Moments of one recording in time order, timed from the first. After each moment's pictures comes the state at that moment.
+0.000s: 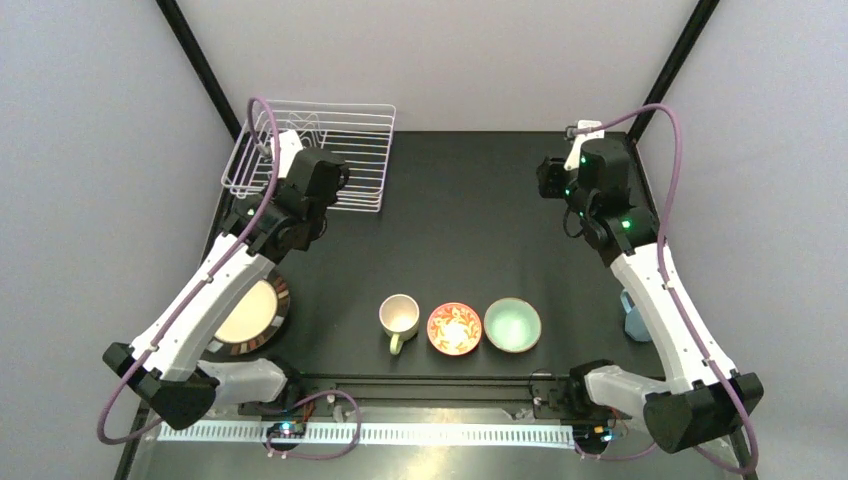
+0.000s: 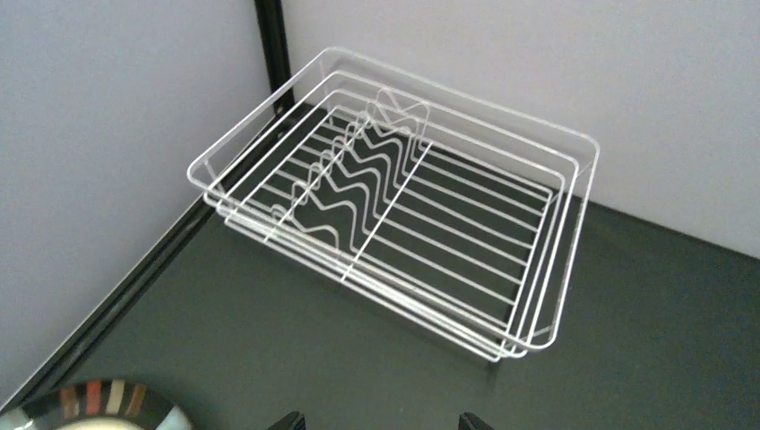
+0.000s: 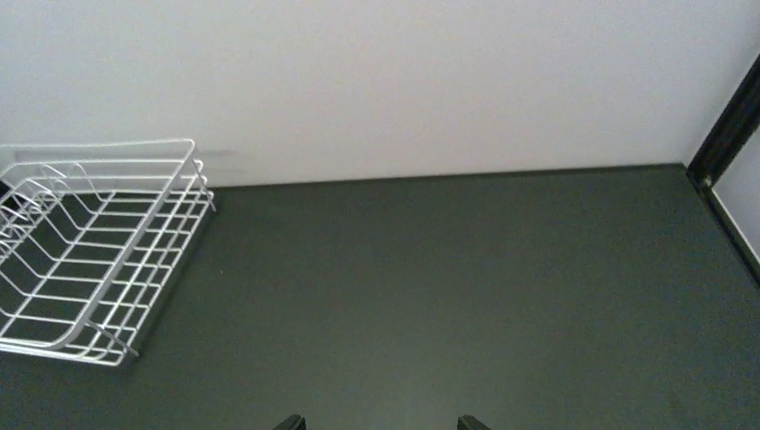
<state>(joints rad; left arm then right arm) -0.59 1.23 1.47 -0.92 -0.81 -0.67 0.29 1.15 1.25 -0.49 0.12 0.24</state>
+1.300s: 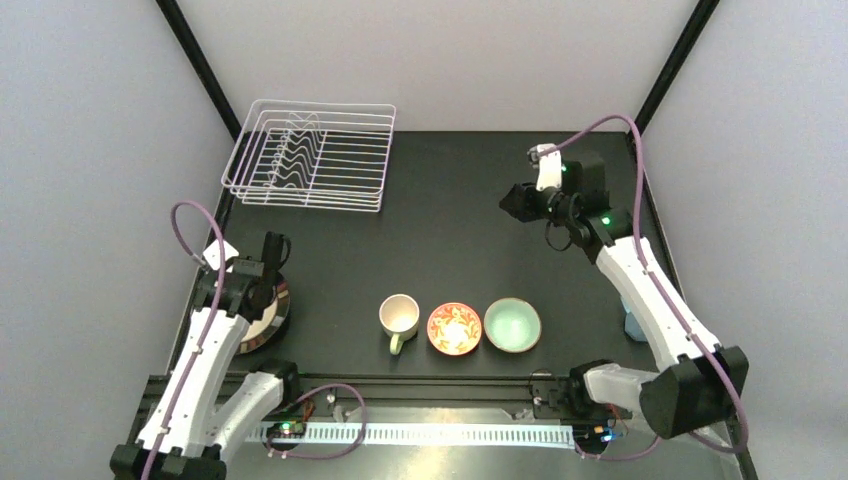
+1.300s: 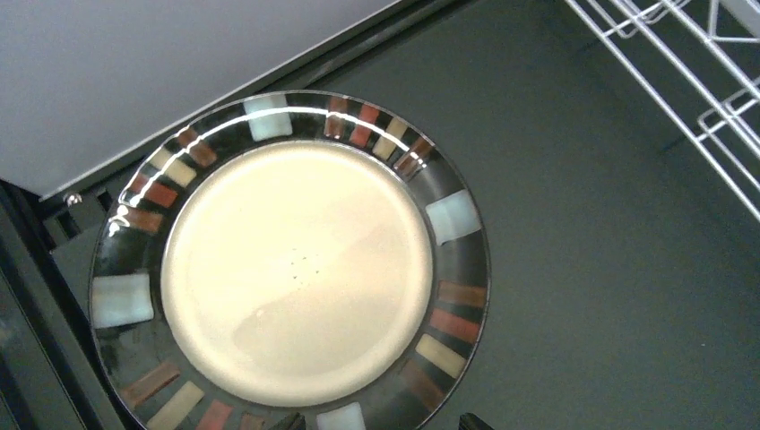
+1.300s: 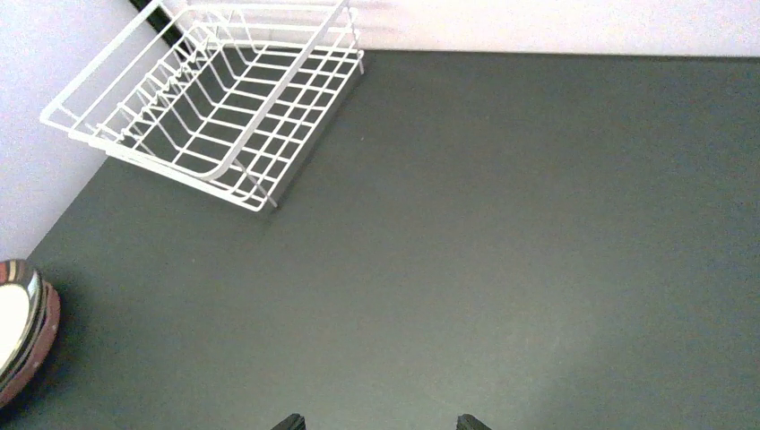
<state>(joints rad) -0.17 0.80 0.86 -1.16 -0.60 -1.01 0.29 1.19 1.12 -0.49 -0.28 0.21</state>
